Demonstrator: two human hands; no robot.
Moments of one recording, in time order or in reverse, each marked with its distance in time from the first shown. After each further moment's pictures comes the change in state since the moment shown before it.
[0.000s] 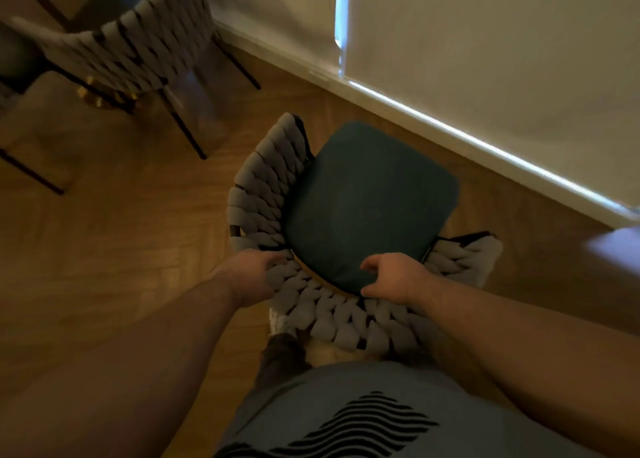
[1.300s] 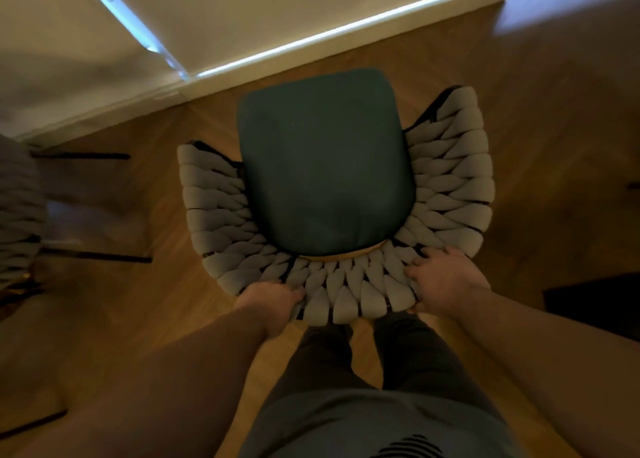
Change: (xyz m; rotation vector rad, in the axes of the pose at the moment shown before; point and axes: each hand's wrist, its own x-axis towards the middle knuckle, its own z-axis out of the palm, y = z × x) left_hand 0.129 -0.069 -0.019 1.010 -0.355 0.609; right_hand 0.007 -0.062 0.148 -0.052 -0.006 0.379
